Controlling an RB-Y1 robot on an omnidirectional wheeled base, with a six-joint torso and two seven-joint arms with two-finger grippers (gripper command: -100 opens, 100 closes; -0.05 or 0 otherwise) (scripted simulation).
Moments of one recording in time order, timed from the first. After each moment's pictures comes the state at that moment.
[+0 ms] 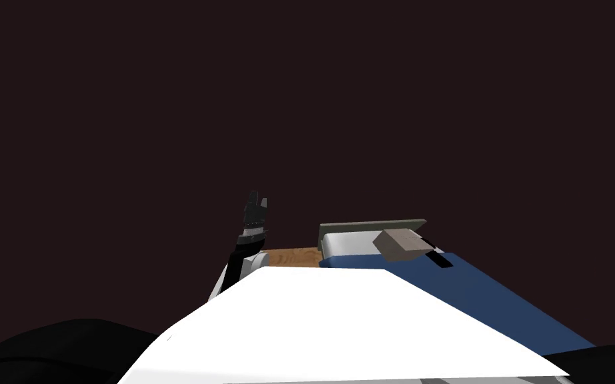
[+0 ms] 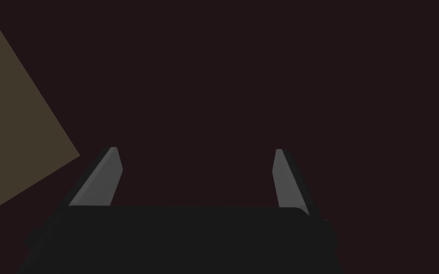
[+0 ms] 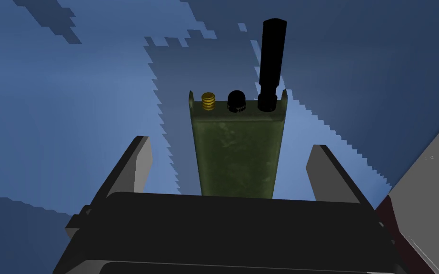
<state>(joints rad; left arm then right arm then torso) 0.51 0.04 -0.06 -2.34 0.06 -0.39 -0.17 0.57 -0.49 0.36 -0.56 0.87 -0.33 0.40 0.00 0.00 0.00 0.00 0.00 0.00</state>
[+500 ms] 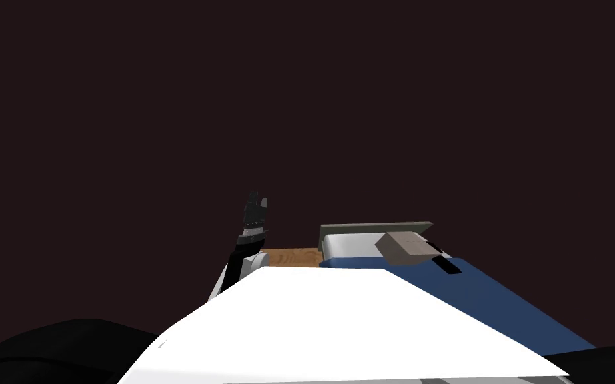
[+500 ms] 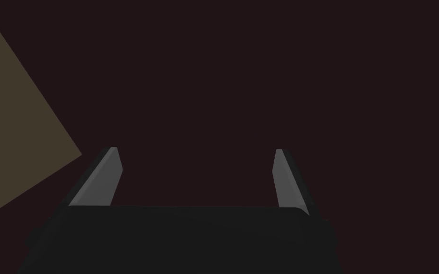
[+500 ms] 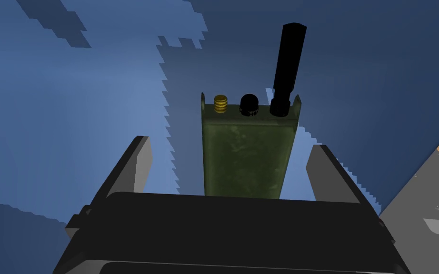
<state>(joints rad) 0.51 0.04 -0.06 -2.34 0.06 -0.39 -0.17 0.55 -0.47 0.38 -0.49 0.90 -0.33 0.40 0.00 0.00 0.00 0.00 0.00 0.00</state>
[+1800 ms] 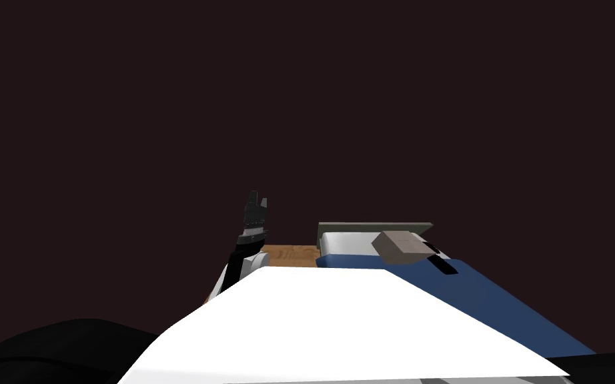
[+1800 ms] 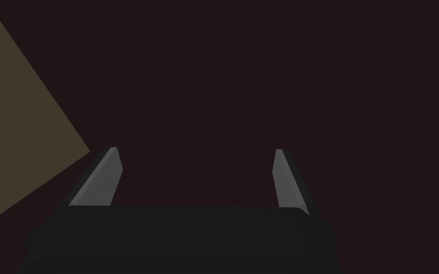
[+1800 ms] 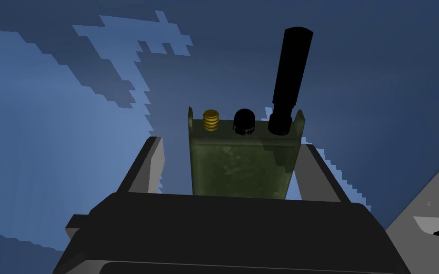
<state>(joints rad) 0.51 0.04 -0.06 -2.34 0.06 -0.39 -0.17 0.45 -0.34 0.39 -0.38 0.88 -0.27 0.43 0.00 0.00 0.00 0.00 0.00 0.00</state>
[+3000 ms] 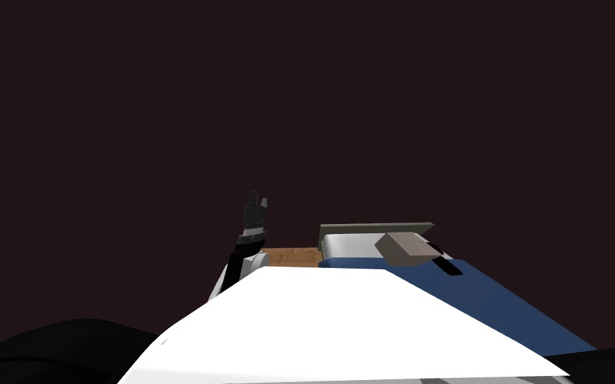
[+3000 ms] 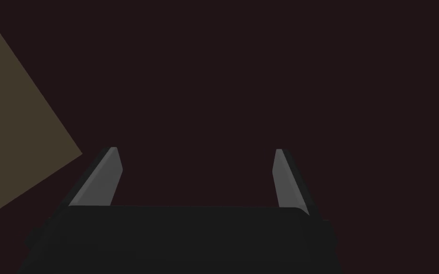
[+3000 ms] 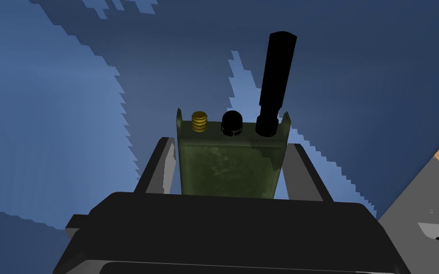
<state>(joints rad) 0.51 0.04 -0.06 -2.34 0.06 -0.39 -0.17 0.51 -0.43 0.37 -0.44 0.90 -0.33 0.43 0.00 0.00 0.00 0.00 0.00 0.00</state>
